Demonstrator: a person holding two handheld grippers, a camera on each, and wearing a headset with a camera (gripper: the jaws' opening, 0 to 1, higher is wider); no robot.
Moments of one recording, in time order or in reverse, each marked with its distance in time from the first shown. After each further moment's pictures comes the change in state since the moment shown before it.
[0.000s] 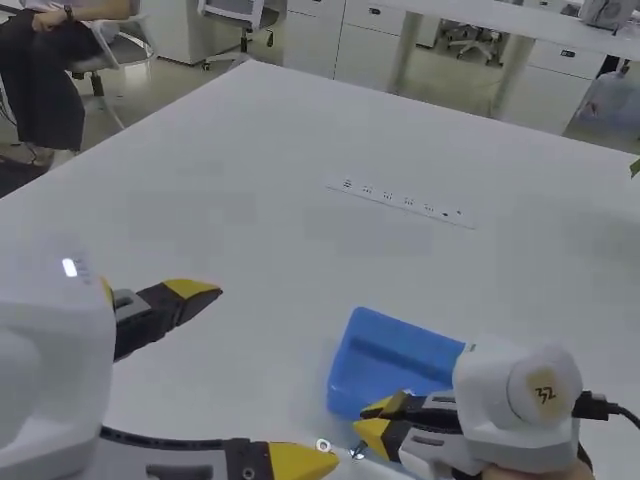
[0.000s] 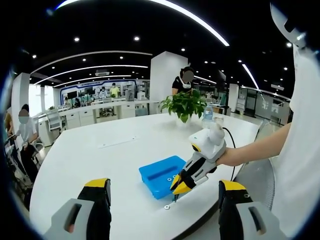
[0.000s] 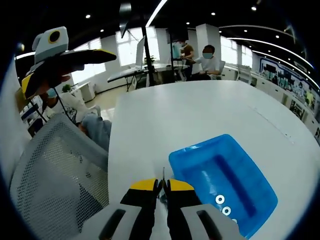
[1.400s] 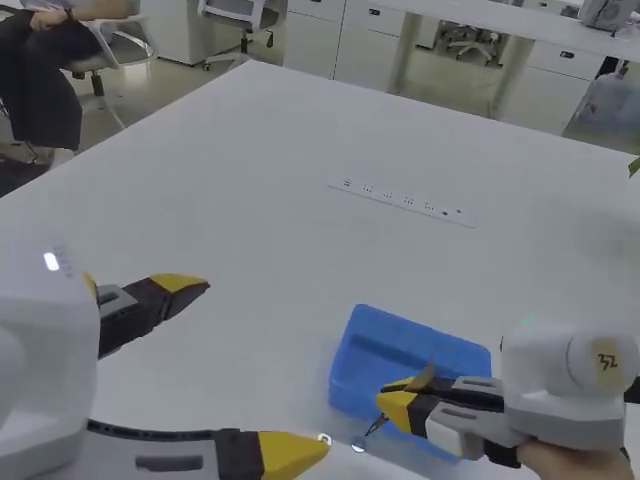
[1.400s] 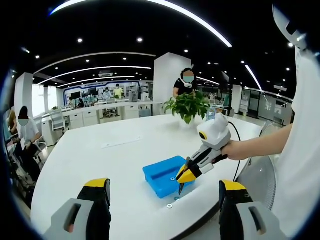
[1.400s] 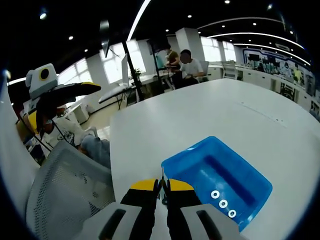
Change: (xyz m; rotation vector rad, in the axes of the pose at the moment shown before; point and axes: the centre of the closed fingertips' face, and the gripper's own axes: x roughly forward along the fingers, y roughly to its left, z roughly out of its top) left arm -0.008 0.005 -0.002 -0.005 -0.012 0.033; right arm -0.021 -0.010 0.014 0.175 -0.091 -0.022
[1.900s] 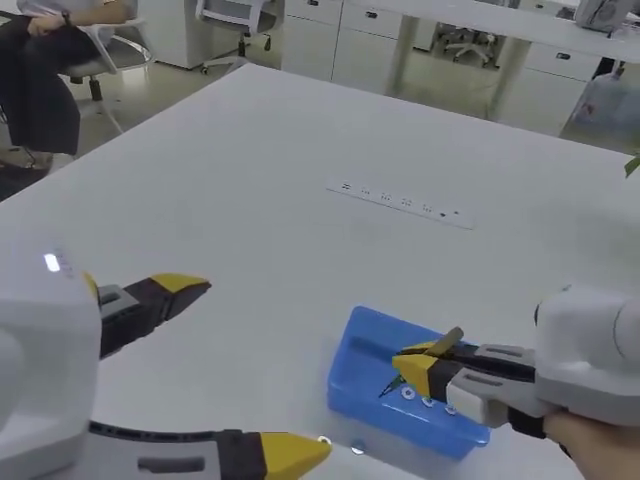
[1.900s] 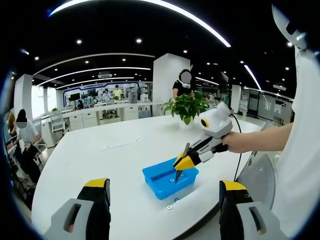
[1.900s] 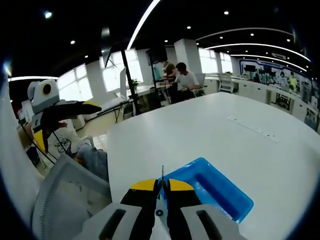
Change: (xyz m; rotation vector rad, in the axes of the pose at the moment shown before) left arm 0.001 -0.002 0.004 0.009 -0.006 -0.004; right arm -0.025 -0.005 0.041 -0.033 -0.101 -0.045
